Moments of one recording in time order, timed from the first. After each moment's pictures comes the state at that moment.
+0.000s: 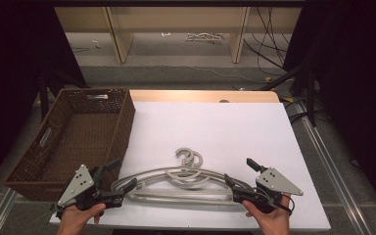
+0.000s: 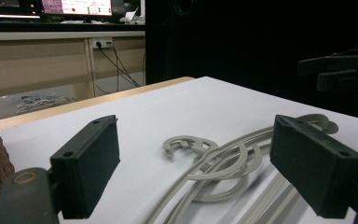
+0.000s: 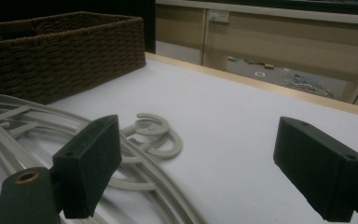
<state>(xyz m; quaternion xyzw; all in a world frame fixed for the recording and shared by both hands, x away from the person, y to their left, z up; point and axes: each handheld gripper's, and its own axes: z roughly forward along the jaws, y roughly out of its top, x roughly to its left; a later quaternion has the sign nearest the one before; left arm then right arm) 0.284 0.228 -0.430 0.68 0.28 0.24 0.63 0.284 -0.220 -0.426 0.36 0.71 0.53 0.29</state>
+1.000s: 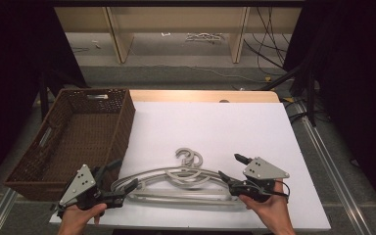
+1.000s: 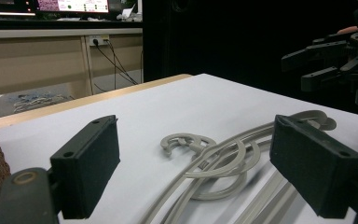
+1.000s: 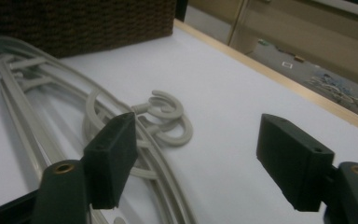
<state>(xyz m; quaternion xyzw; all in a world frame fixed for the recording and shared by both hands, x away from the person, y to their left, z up) 0.285 0.225 -0.432 0.69 0.28 0.23 0.62 0.307 -0.208 -0.407 0.28 0.80 0.46 0.27</state>
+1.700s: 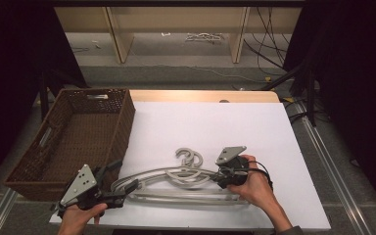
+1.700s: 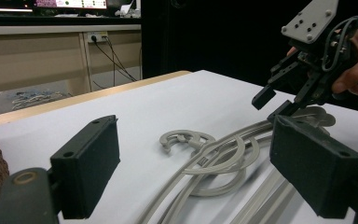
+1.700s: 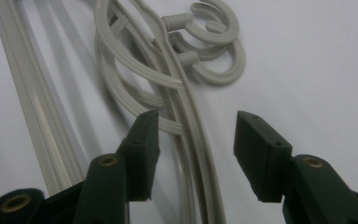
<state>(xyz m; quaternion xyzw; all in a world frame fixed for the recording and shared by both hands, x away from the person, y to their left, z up) 0.284 0.224 -0.432 0.69 0.29 0.23 0.62 0.360 -0.167 -0.424 0.24 0.91 0.29 0.14</state>
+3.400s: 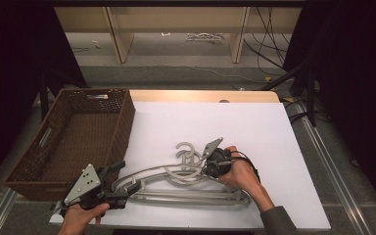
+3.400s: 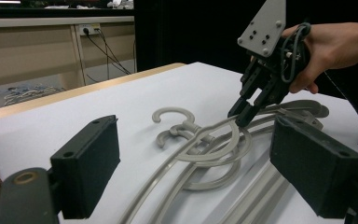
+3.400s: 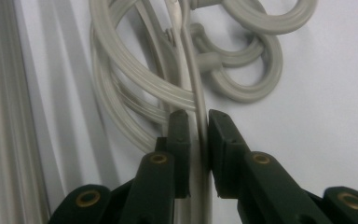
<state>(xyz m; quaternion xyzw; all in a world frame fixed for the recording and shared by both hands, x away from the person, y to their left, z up) 0.285 0.219 -0.433 0.71 0.28 0.21 0.61 0.398 -0.137 -0.439 0.16 0.95 0.23 0.10</state>
